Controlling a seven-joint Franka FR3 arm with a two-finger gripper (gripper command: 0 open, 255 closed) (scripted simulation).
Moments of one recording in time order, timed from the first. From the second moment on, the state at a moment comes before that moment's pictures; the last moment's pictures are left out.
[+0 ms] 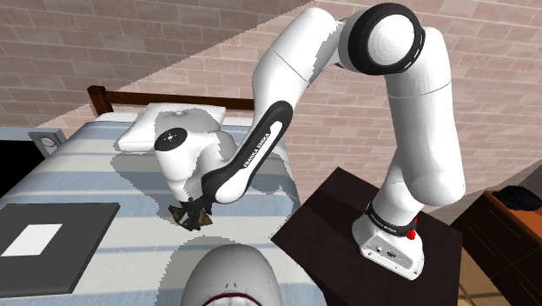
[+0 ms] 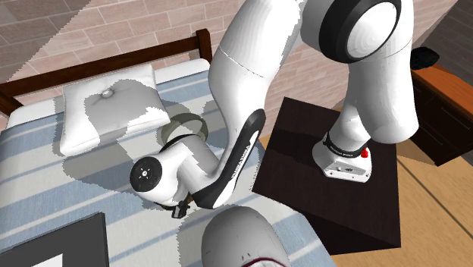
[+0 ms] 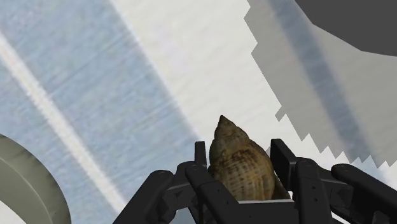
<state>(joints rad) 0.33 0.54 0.38 -2.04 -0.49 2.41 0.81</state>
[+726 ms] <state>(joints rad) 0.31 0.48 0.41 -2.04 -0.45 2.36 0.78</state>
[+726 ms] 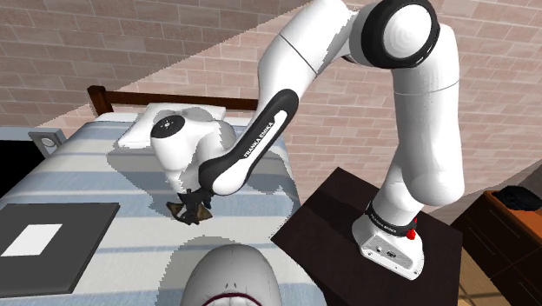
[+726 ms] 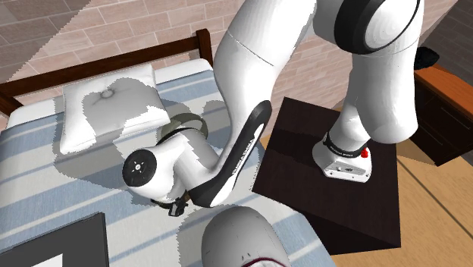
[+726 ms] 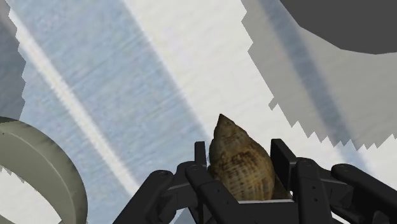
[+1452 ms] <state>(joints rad) 0.28 0.37 0.46 -2.04 -0.37 2.26 0.71</state>
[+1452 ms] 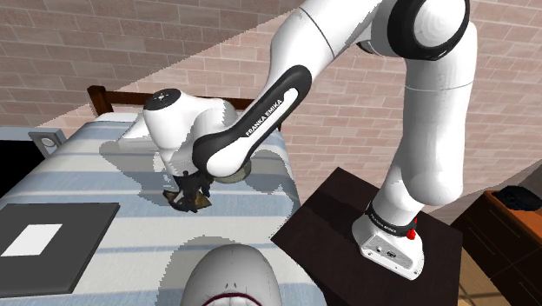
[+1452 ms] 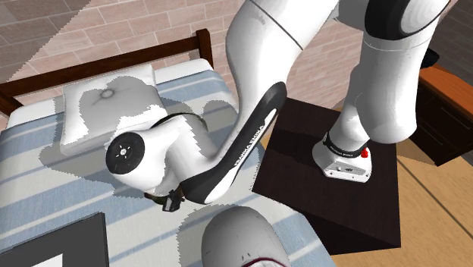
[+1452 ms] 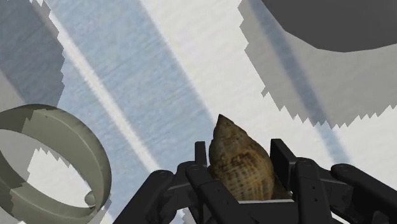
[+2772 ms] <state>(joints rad) -0.02 0.27 0.33 -2.14 -0.32 2.34 0.28</state>
